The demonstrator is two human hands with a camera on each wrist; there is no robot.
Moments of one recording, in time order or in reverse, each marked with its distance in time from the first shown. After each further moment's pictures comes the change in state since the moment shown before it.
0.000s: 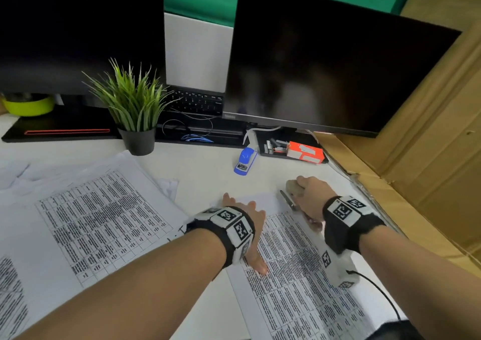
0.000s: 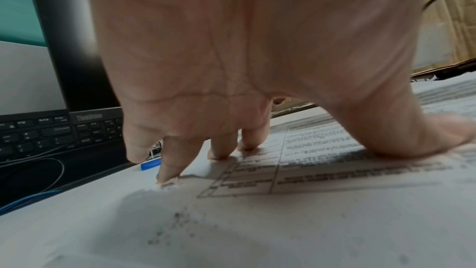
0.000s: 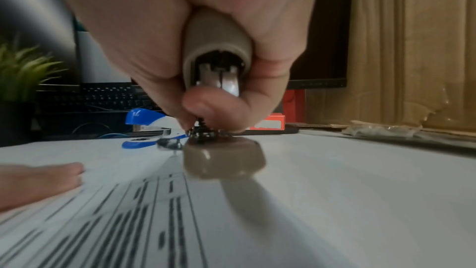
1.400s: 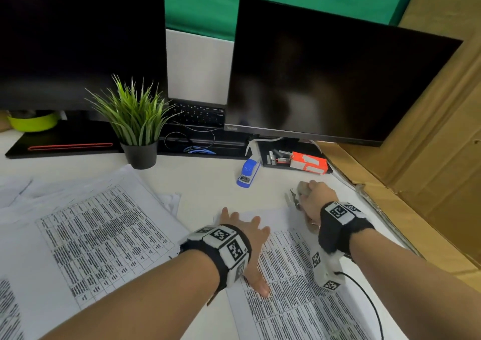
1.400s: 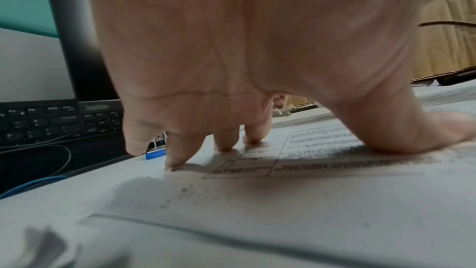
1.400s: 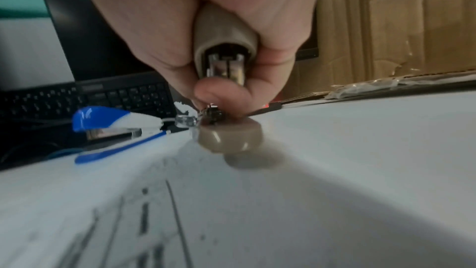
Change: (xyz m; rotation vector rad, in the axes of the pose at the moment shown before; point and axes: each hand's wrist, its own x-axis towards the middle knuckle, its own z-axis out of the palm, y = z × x) left_hand -0.004 -0.008 0.002 -0.035 -0.030 0.038; right_hand 0.011 -0.006 -0.012 0.133 0.055 0.170
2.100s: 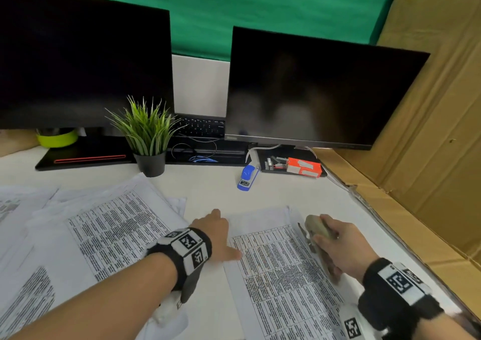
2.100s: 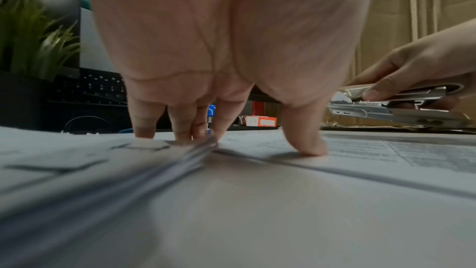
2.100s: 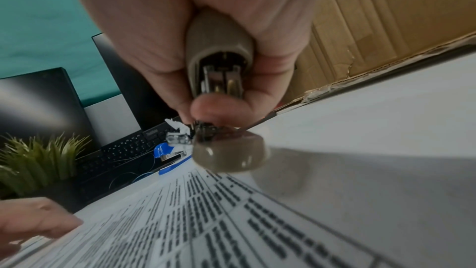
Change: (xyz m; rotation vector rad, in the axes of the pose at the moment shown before) left_hand -0.035 -0.029 0.026 -0.325 0.217 -0.246; right_hand -0.102 0.067 0.026 0.593 0.036 -0.043
